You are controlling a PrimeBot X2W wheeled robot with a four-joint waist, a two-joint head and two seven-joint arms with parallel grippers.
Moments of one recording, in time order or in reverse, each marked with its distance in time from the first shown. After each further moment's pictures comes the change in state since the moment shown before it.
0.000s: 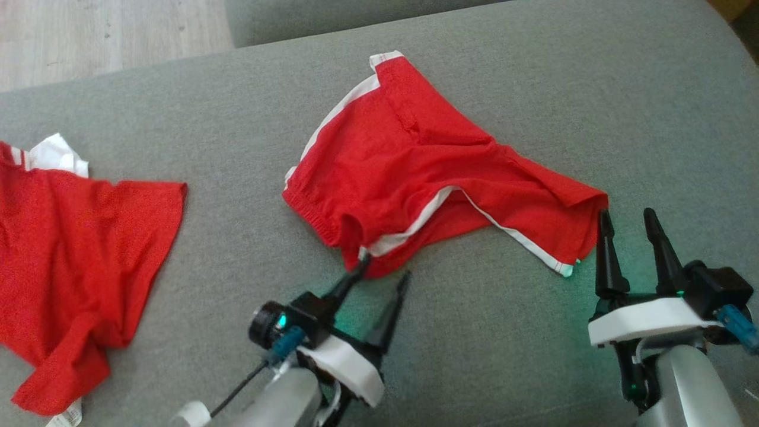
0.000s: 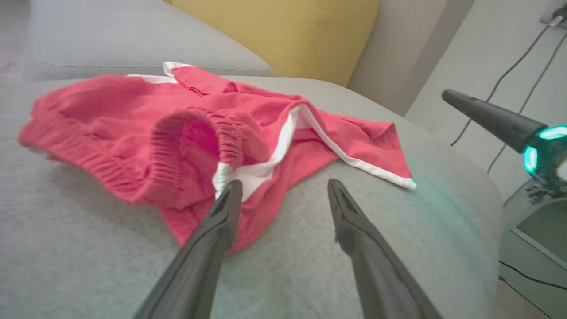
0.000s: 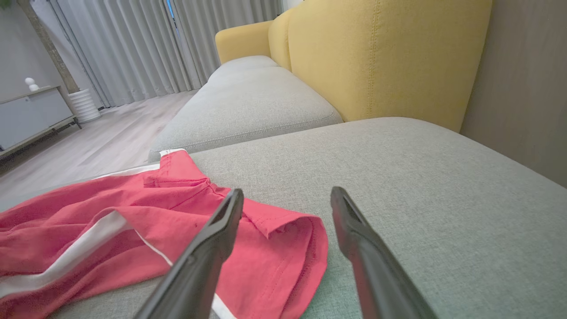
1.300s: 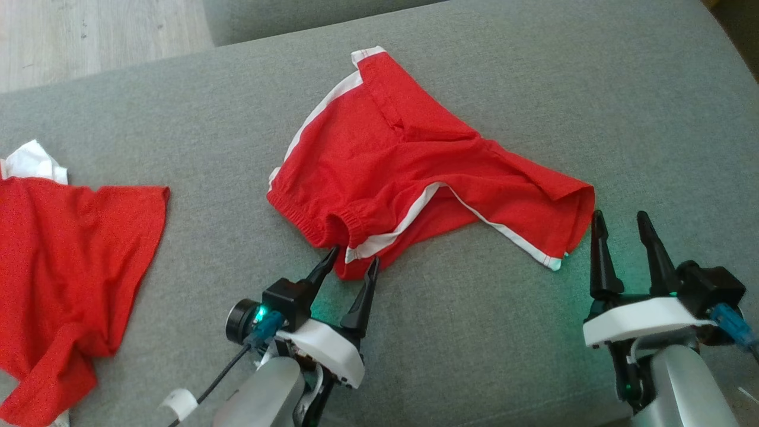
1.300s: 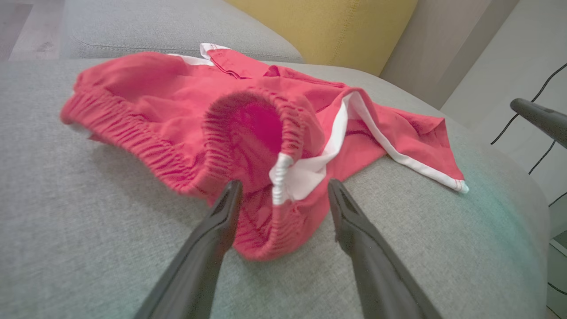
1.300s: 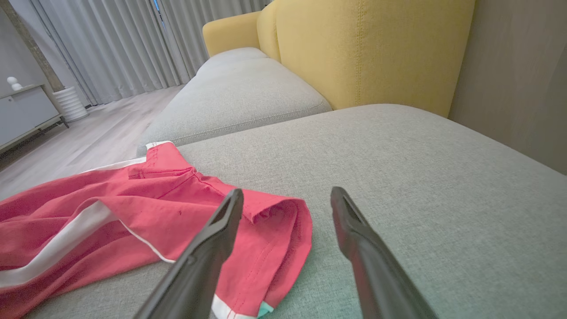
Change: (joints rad) left arm -0.039 -0.001 0.059 0.094 -0.038 0.035 0.002; right arm -0.009 0.000 0.014 0.030 0.020 0.000 0.000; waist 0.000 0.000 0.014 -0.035
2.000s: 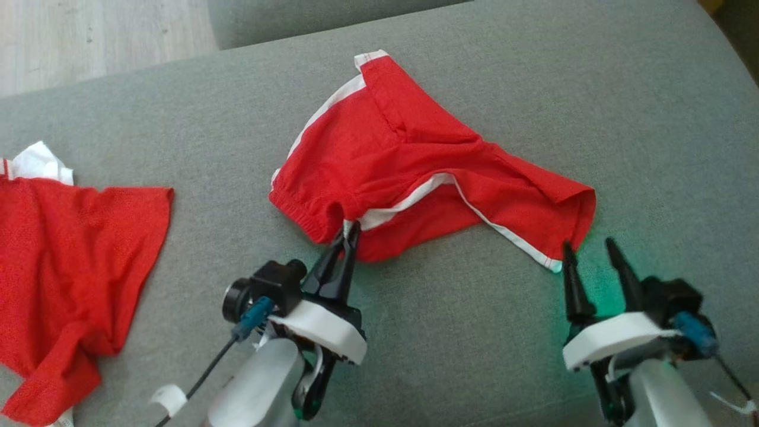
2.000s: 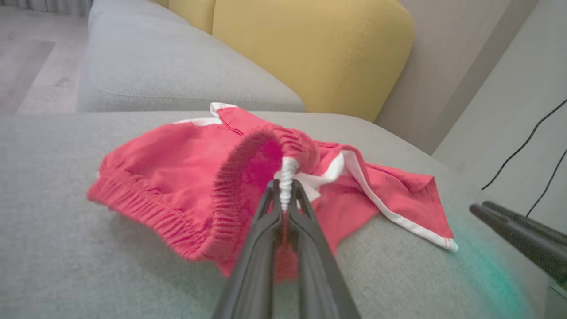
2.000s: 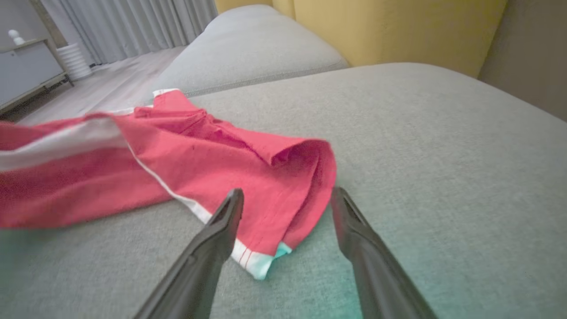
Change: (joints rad) left arm 0.000 0.000 0.046 -0.114 -0.005 0.011 0.000; right arm -0.010 0.000 0.046 0.116 -0.042 0.000 0.000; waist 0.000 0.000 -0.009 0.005
